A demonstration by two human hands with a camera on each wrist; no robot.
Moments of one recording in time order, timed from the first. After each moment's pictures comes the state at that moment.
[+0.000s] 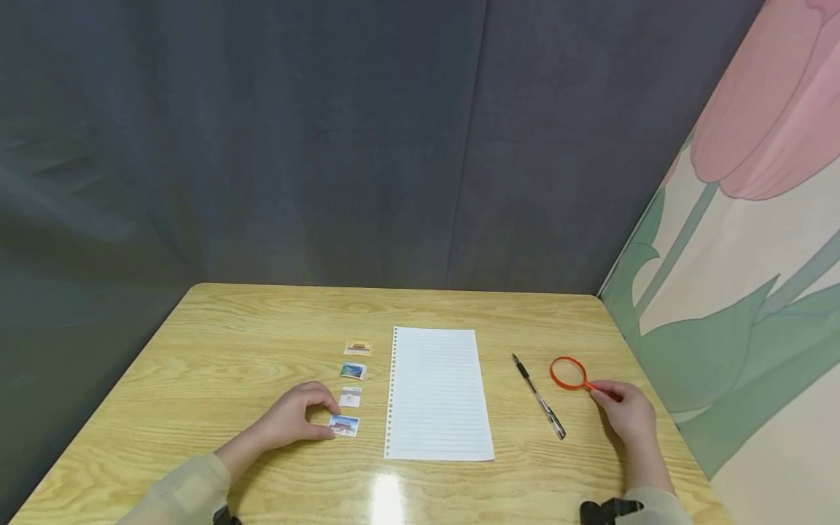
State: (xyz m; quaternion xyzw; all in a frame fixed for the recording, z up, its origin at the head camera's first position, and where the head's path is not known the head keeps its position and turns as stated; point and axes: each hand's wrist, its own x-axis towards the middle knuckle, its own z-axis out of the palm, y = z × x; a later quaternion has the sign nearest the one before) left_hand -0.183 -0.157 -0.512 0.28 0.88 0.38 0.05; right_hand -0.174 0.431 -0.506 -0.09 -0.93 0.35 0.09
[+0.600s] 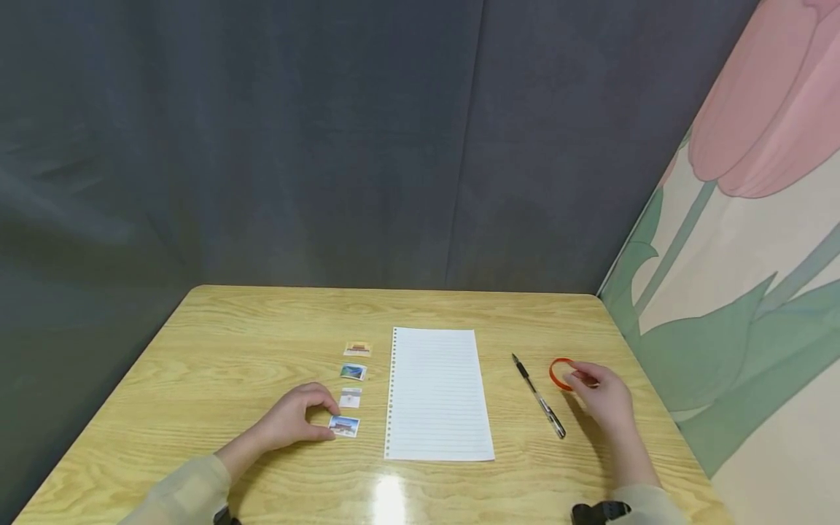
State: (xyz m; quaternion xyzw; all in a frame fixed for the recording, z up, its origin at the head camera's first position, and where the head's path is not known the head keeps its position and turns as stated) left_hand -0.183 -0.157 -0.513 0.28 0.88 0.39 0.05; right_hand -0.177 0.387 -0.476 -0.04 -0.93 0.36 0.10
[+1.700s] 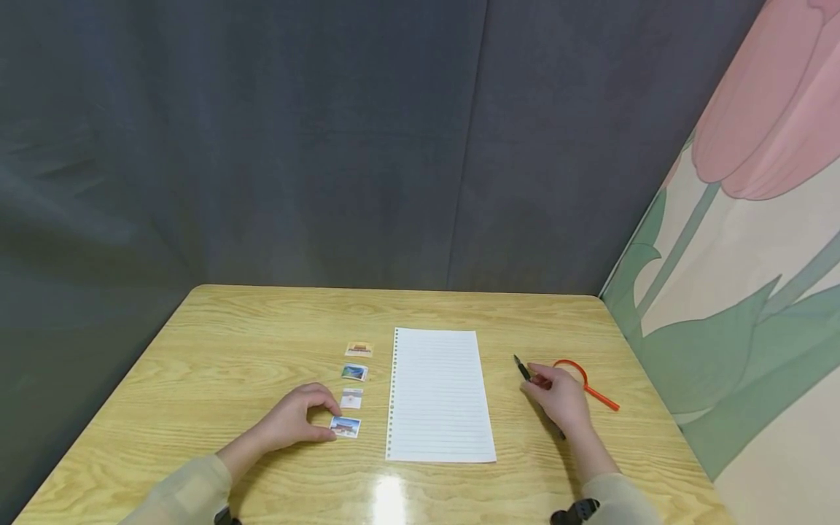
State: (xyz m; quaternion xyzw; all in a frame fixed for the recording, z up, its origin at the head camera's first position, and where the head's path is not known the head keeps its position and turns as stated) left_hand -0.183 -0.157 -0.513 0.27 0.88 0.39 0.05; right_hand -0.198 0.335 -0.497 0.04 -0.94 0.31 0.09
